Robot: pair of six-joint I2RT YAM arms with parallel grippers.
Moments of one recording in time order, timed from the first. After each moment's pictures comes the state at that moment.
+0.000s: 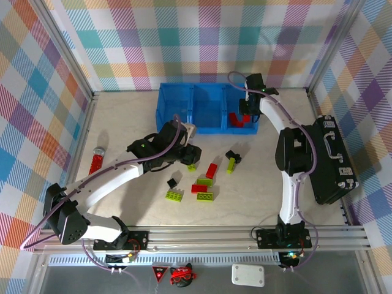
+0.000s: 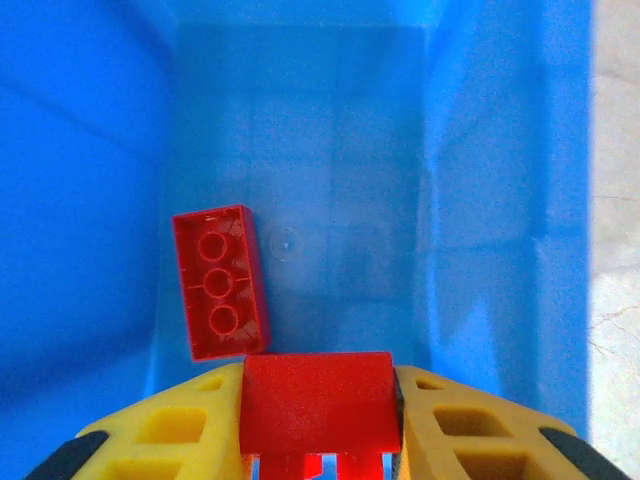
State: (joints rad) left arm -0.78 1.36 1.19 -0.63 0.01 -0.37; right arm 0.22 2.17 1.92 -0.79 0.05 0.15
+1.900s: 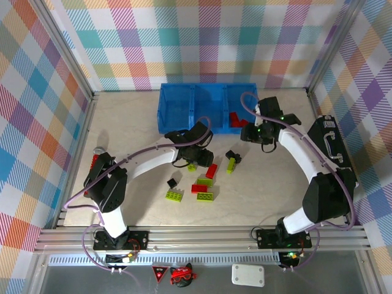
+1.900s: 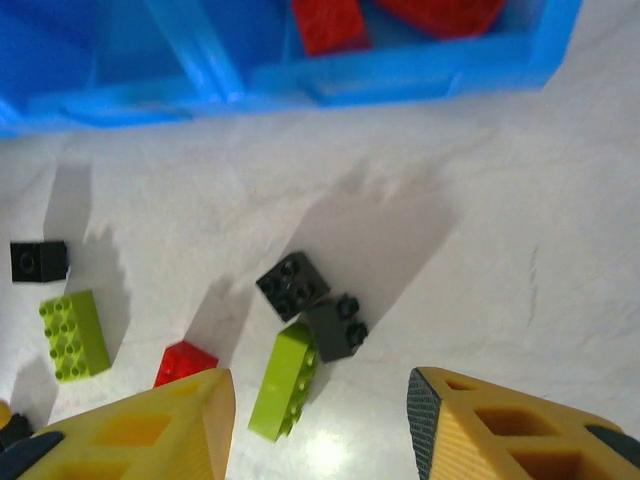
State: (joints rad) left arm -0.80 1.77 1.37 -0.71 0.02 -0.46; right arm 0.28 1.51 1.27 -0.84 -0.15 0.34
